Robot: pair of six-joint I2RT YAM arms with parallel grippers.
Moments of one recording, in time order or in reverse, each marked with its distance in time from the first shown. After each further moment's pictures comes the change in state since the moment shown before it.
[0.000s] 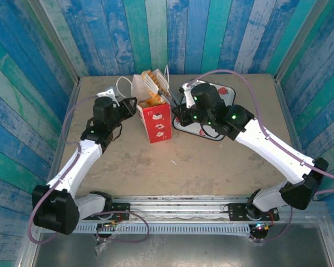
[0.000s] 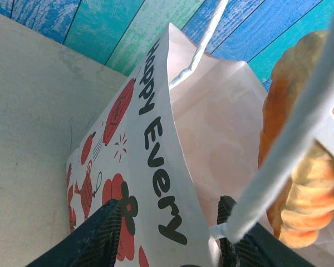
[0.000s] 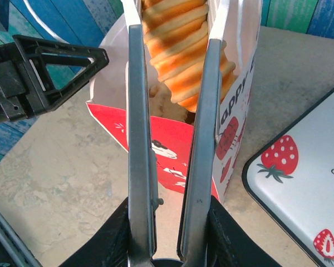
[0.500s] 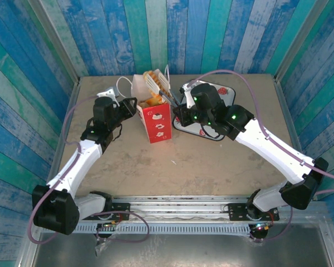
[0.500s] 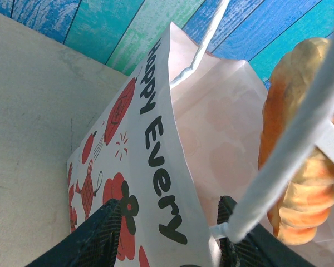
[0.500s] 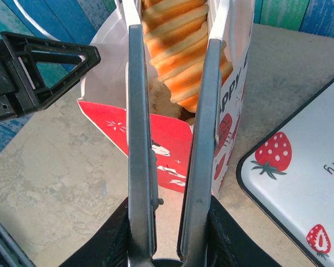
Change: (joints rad) left arm 0.000 -0.001 0.000 -0.002 0.000 0.003; right arm 0.000 0.000 -0.001 -0.006 0.018 0.000
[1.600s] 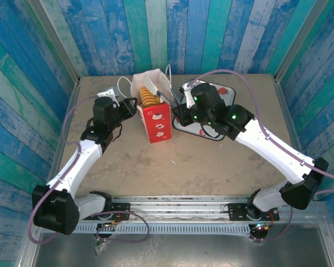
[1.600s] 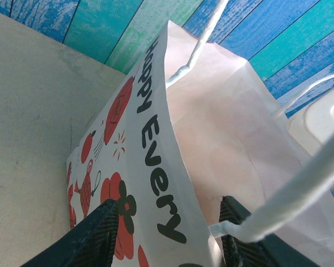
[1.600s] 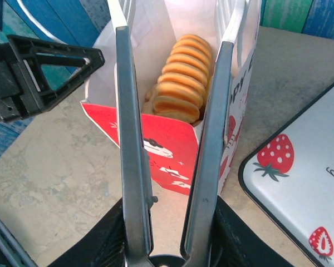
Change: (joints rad) left arm 0.000 0.000 0.002 -0.002 0.005 0.000; right arm 0.000 -0.001 0.012 0.005 -0.014 -0.001
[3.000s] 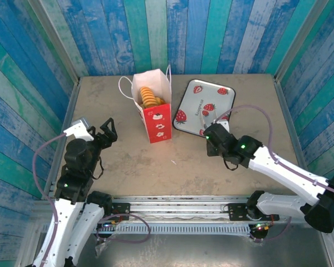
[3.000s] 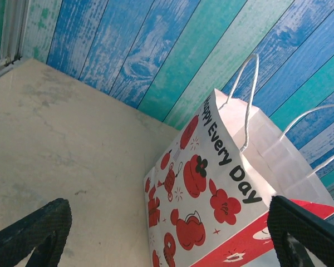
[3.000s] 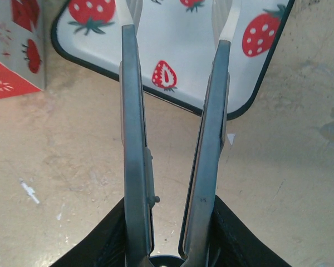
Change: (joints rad) left arm 0.007 -0.718 -0.197 -0.364 -0.289 0.080; right arm 0.000 -0.284 -0.602 -0.139 0.370 0.322
